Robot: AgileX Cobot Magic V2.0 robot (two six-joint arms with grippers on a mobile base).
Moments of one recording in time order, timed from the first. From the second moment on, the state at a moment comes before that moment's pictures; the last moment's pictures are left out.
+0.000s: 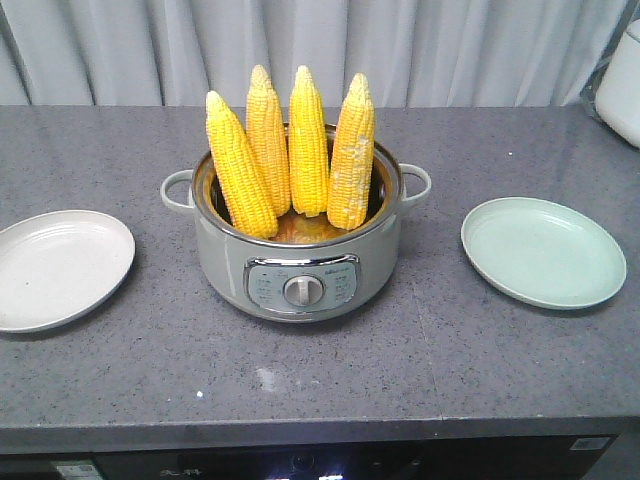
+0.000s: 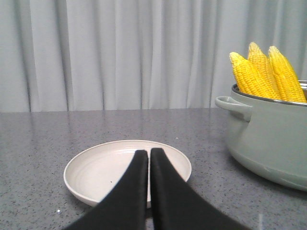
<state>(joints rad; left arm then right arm) -0.01 -0.01 0.02 0.14 -0.01 -0.16 0.05 -0.01 0.03 -0.03 0.05 0.00</state>
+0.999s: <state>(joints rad) -0.01 -0.01 0.02 0.14 -0.01 -0.16 0.05 -0.01 0.03 -0.03 0.05 0.00</state>
